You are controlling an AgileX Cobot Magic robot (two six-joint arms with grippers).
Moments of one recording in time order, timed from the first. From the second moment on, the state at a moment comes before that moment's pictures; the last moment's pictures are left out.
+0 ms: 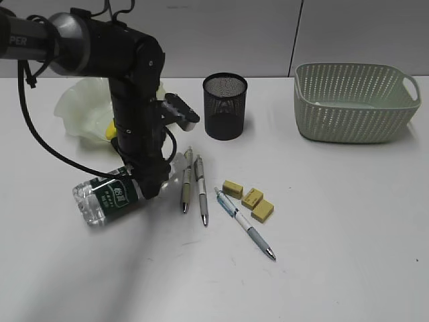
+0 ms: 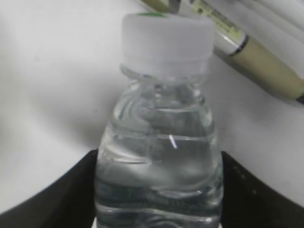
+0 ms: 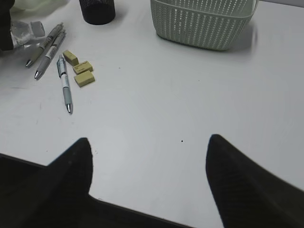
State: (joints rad) left arm -0.56 2.21 -1.63 0.08 1.09 0.36; right arm 0.22 0.03 -0.51 0.09 1.04 -0.09
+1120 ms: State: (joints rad) left arm -0.52 1.76 -1.52 0.01 1.15 0.20; right arm 0.22 0.03 -0.51 0.09 1.04 -0.09
